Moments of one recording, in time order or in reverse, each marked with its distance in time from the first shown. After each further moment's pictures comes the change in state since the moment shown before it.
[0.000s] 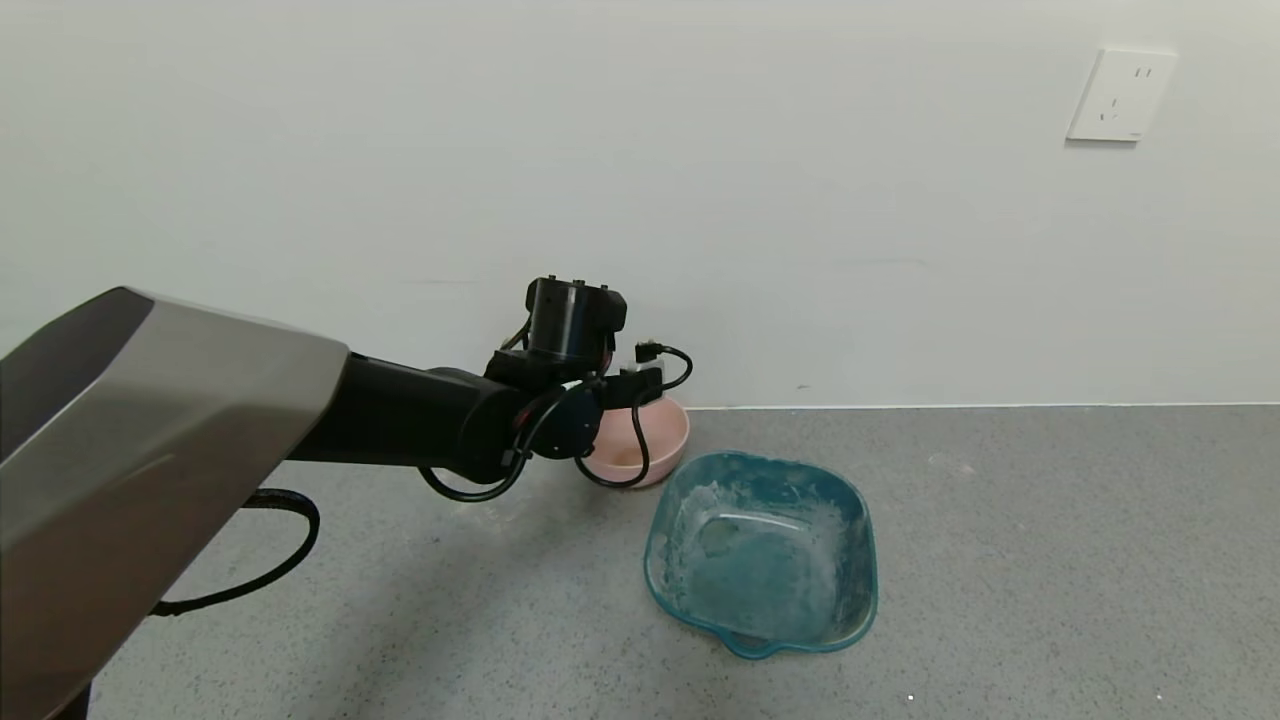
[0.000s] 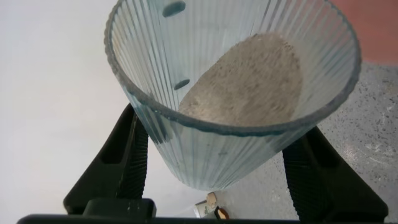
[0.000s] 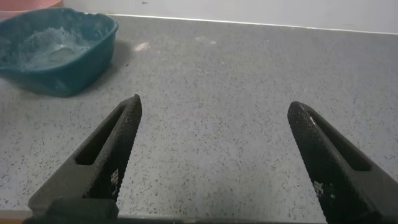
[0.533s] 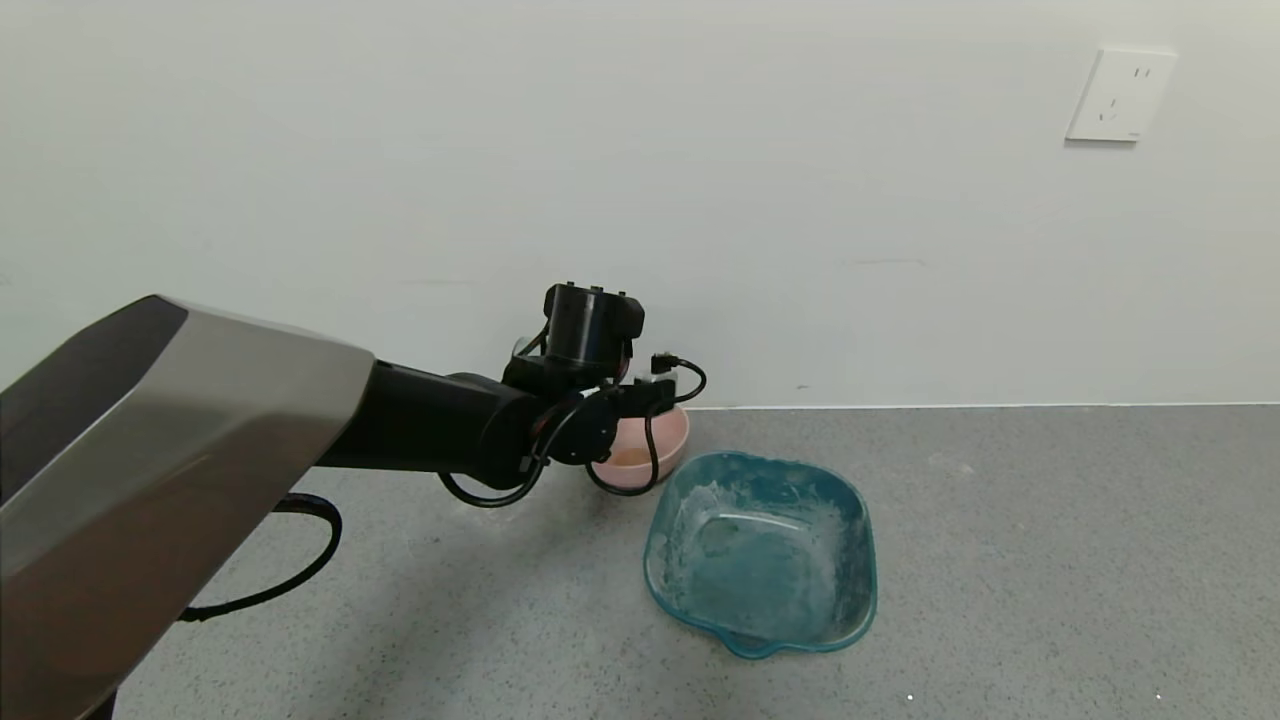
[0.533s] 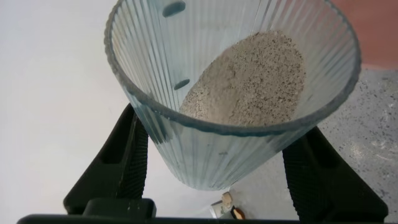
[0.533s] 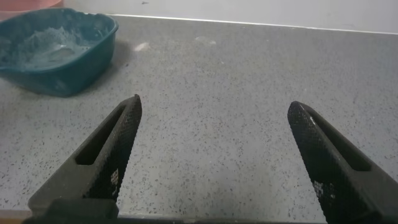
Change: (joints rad) left arm -0.021 0.022 -0.019 -0.003 0.025 0.078; right arm 0.000 0.000 0.000 0.000 0.000 0.000
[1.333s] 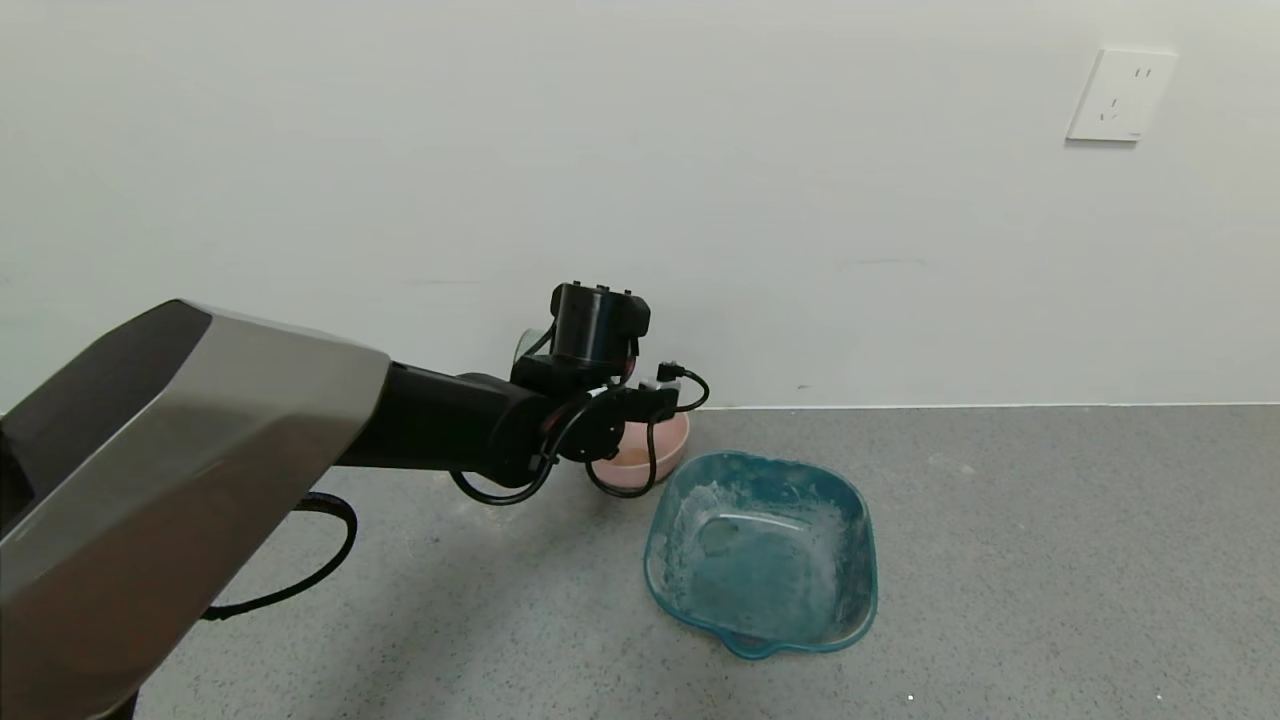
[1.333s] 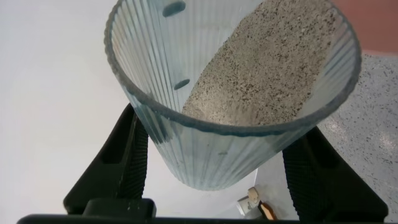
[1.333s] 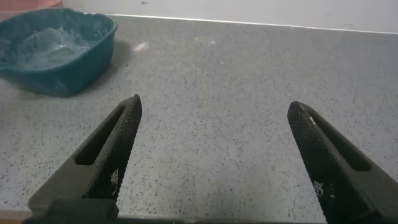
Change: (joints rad) left arm -0.009 0.022 -0.030 -0.011 0.023 0.139; right arm 0.000 0.000 0.000 0.000 0.000 0.001
